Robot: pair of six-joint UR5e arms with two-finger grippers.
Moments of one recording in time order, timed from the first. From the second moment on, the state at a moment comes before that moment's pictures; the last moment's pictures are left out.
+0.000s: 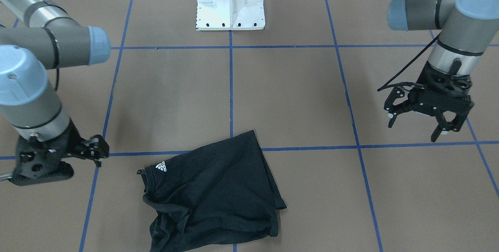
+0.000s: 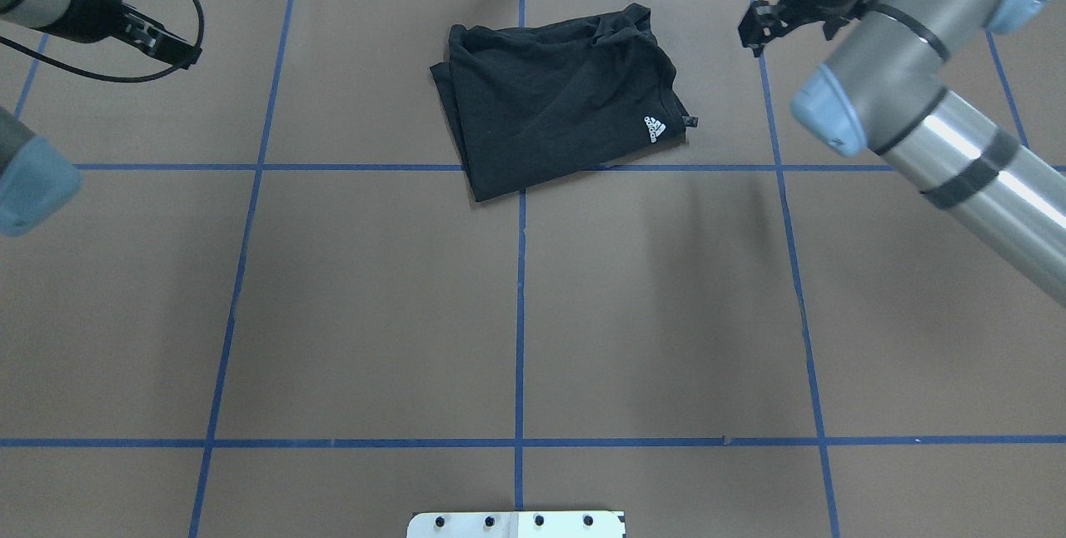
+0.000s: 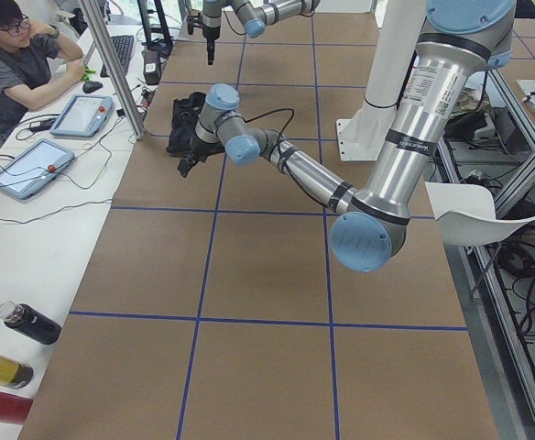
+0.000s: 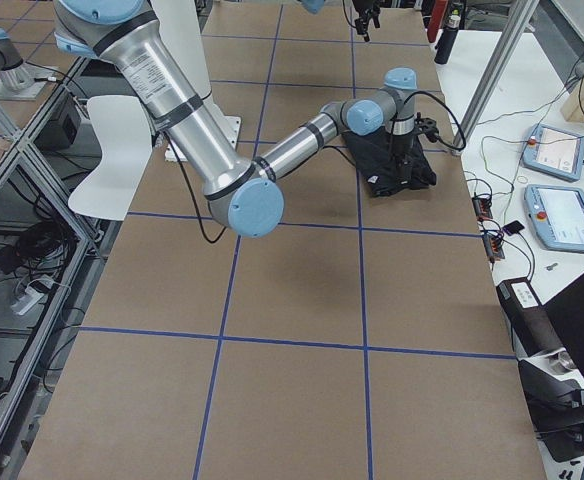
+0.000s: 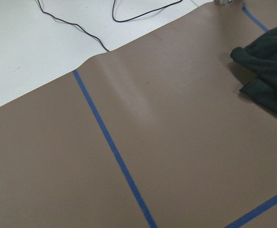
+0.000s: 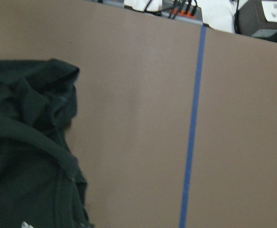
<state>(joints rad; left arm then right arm) -1.10 -1.92 -1.80 -1.82 -1.96 -0.28 1.04 -1.01 1.59 -1.63 2.00 0.52</state>
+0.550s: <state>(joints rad) -1.28 -1.84 -1.76 -1.65 -2.04 -0.17 1.27 -1.43 1.82 -1.63 2.19 0.24</state>
